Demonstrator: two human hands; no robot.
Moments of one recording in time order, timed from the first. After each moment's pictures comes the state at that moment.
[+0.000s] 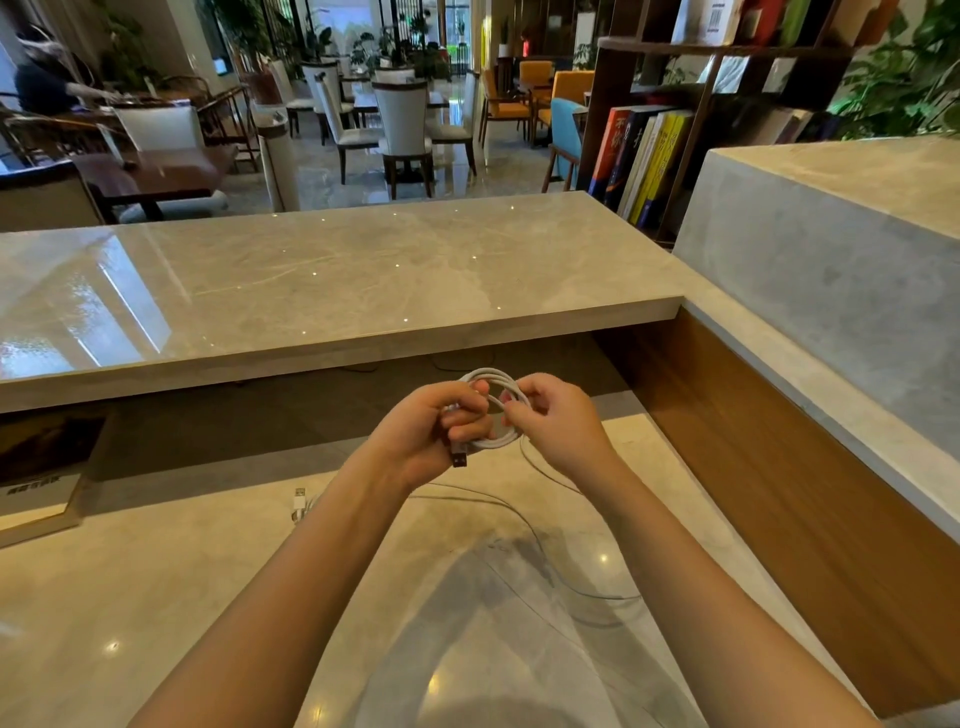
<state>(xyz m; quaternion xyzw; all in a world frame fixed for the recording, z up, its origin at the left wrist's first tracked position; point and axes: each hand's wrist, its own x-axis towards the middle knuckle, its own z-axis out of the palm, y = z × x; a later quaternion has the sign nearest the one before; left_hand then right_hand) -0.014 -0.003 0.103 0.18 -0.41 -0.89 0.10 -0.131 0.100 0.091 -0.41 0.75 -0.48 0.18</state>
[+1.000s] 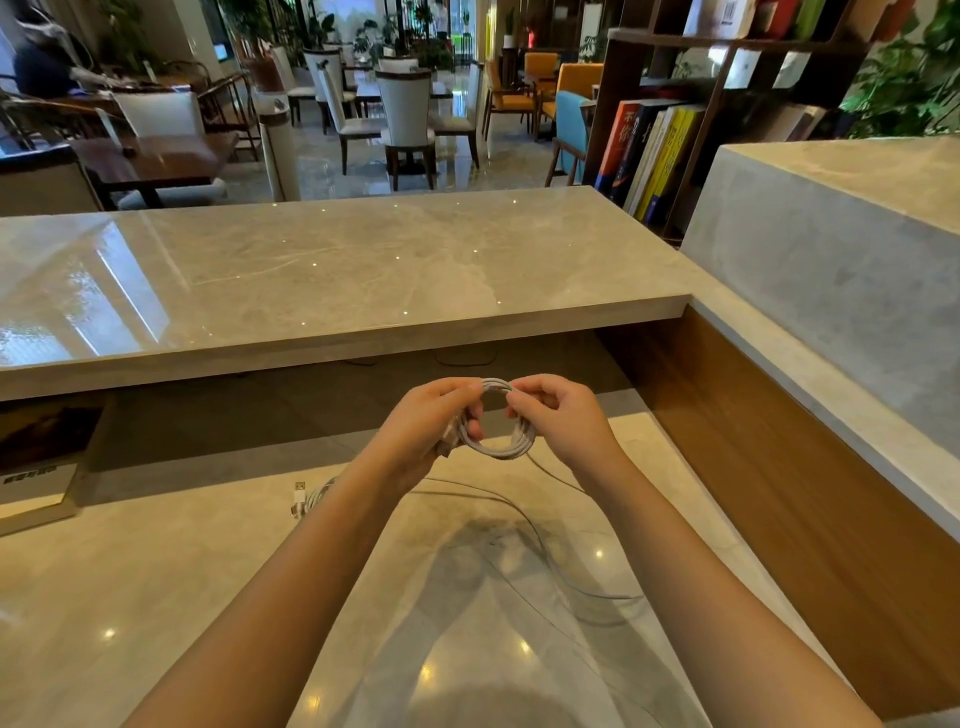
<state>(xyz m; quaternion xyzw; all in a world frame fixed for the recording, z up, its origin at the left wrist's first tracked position) -0.016 -0.015 0.086 0.28 -0.65 -0.69 0.16 -0.136 0.096 0.083 -0.36 0.70 -0.56 0.25</state>
